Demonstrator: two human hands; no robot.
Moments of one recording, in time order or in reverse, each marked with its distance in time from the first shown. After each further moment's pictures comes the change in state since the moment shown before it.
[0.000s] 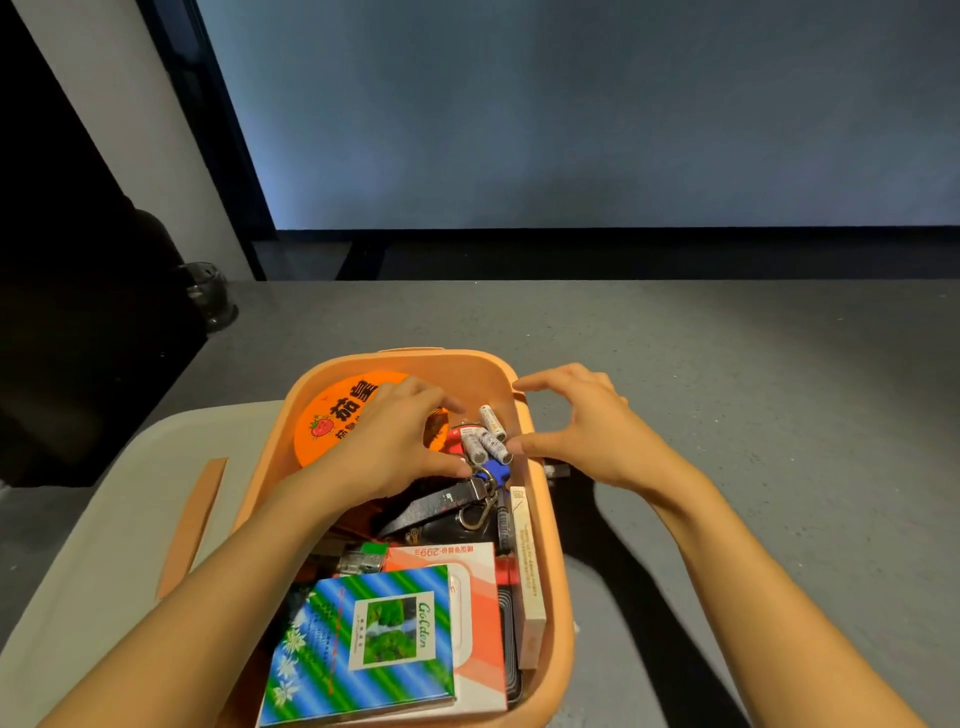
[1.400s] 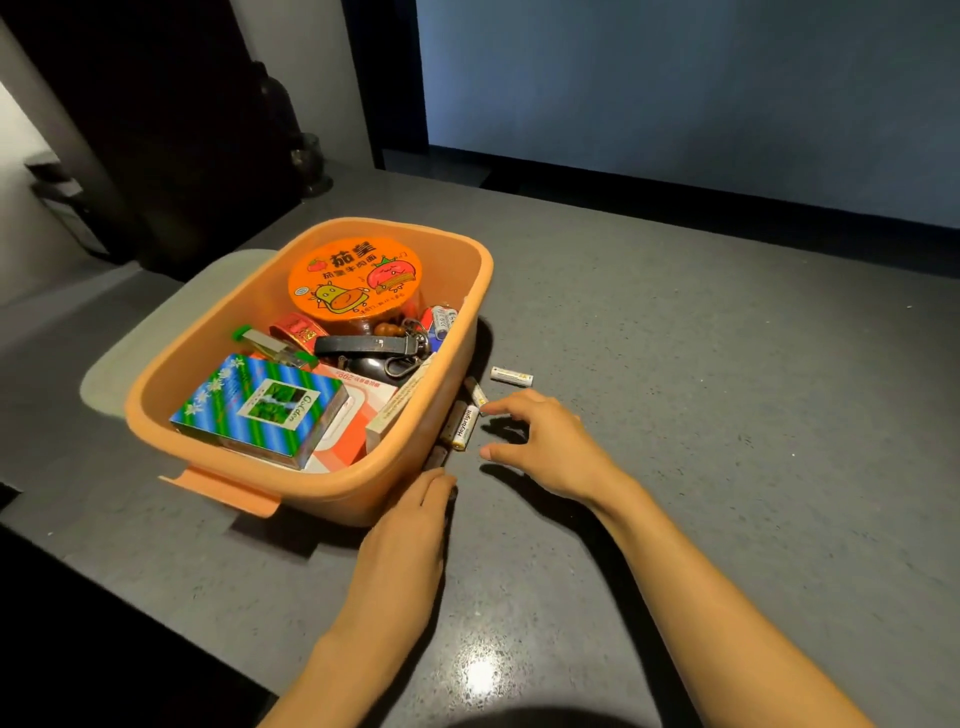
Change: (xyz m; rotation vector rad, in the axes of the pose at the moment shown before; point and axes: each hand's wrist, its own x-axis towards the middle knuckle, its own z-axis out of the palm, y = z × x) left_hand -0.109 0.143 0.185 -0.053 0.349 -0.464; right_hand -0.049 0.100 0.033 0.104 -0.398 -0.259
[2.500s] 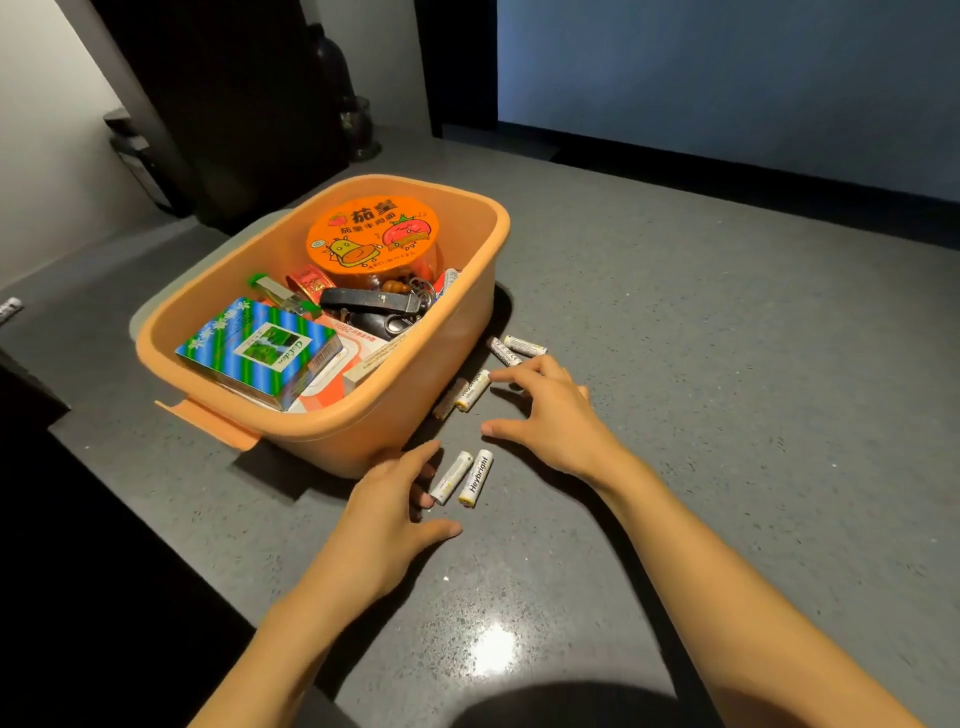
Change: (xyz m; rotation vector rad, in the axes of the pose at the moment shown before) left_hand -0.005 0.012 -0.002 -0.264 -0.077 -0.269; right_hand 0.010 0.027 0.002 0.003 -0.030 -0.113
